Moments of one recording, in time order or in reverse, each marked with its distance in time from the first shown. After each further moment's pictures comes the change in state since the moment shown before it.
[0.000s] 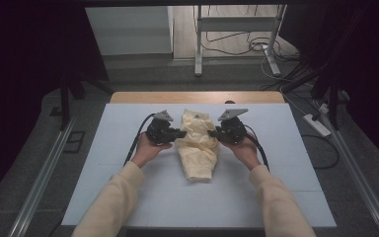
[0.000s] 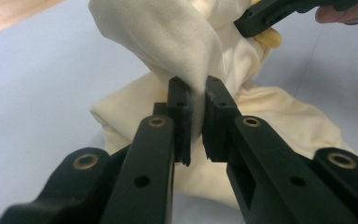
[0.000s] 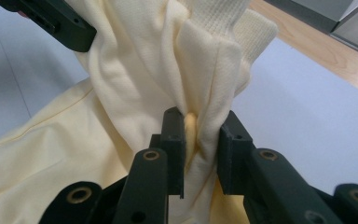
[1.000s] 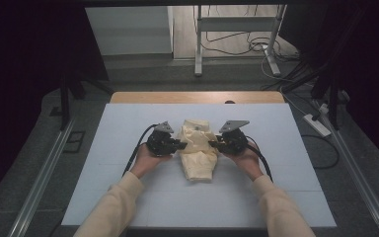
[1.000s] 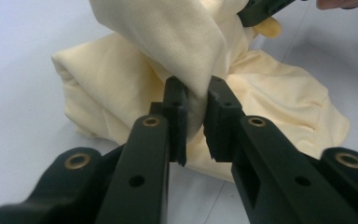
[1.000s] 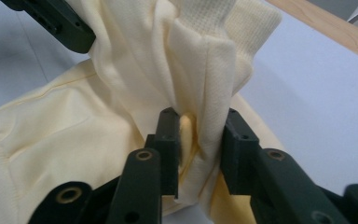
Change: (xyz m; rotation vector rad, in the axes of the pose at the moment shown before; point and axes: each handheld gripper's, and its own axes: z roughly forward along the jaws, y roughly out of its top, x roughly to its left) left arm -0.018 -0.025 0.006 0.023 -0.027 0.004; right arm 0.018 -0.027 -0.005 0.000 0.013 -0.034
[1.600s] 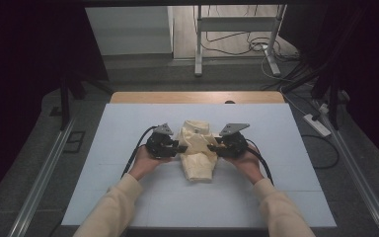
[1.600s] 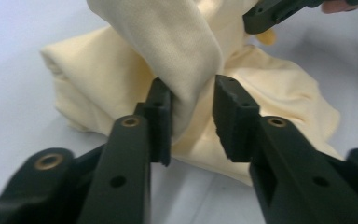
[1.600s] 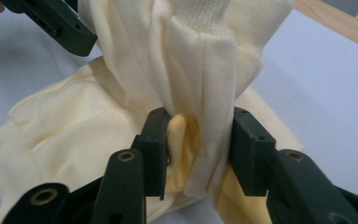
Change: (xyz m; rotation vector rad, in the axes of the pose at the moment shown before) left arm -0.006 -0.004 -0.003 0.012 -0.021 0.024; right arm 0.010 -0.005 -0.004 -0.005 0.014 0.007
